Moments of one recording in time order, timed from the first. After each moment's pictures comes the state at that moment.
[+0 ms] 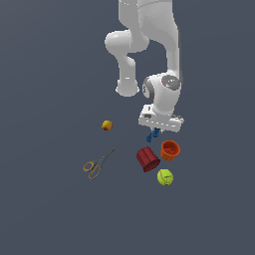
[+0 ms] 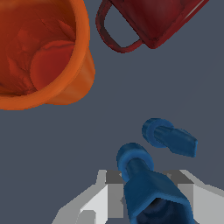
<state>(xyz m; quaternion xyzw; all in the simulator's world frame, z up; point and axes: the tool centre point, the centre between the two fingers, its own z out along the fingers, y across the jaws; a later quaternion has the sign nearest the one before) -0.107 0.154 0.066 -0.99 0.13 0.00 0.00</state>
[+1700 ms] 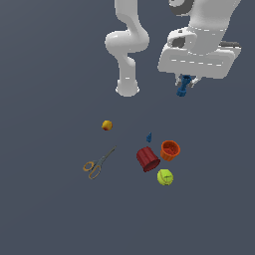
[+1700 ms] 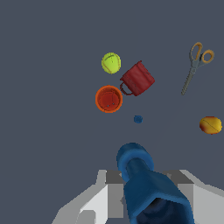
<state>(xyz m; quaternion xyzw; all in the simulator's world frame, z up) -0.091 0.196 0.353 -0.99 0.13 0.00 0.00</state>
